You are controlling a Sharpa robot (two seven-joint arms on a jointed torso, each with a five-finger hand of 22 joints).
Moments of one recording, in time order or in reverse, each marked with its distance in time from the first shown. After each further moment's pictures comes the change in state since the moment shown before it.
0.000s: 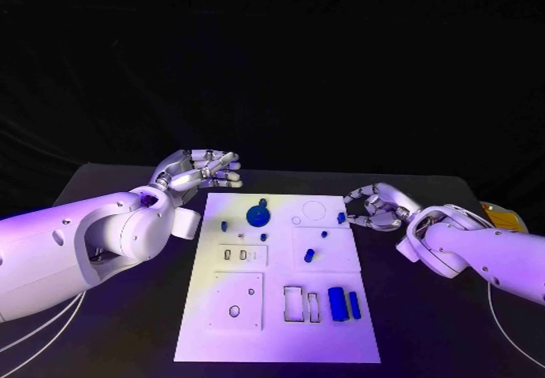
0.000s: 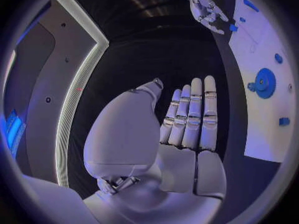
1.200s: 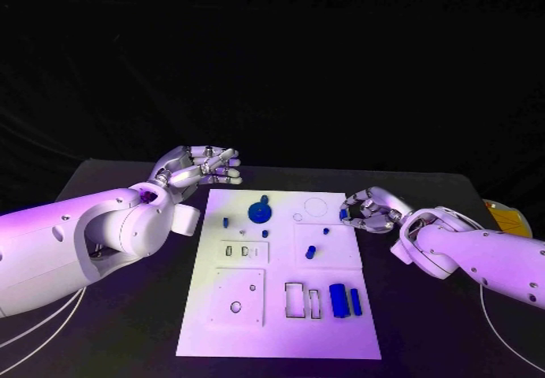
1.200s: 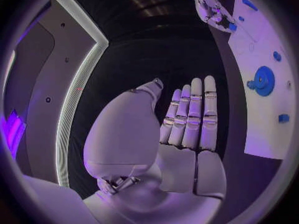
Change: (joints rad) left arm 0.000 -0.006 0.000 0.001 0.000 0.001 -0.001; left_hand 0.000 0.000 0.000 0.000 0.000 0.000 0.000 0.000 0.000 0.004 -0.004 0.000 0.000 0.000 0.000 0.000 0.002 0.000 0.000 0.000 0.000 -0.001; right arm -0.025 0.041 -0.001 -0.029 -0.008 0.010 -0.035; right_hand -0.008 0.027 0.033 -0.022 -0.022 0.099 -0.016 0.035 0.007 0.048 -0.007 0.045 0.000 0.003 0.003 0.004 0.000 0.000 -0.004 0.003 0.022 0.000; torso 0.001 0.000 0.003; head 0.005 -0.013
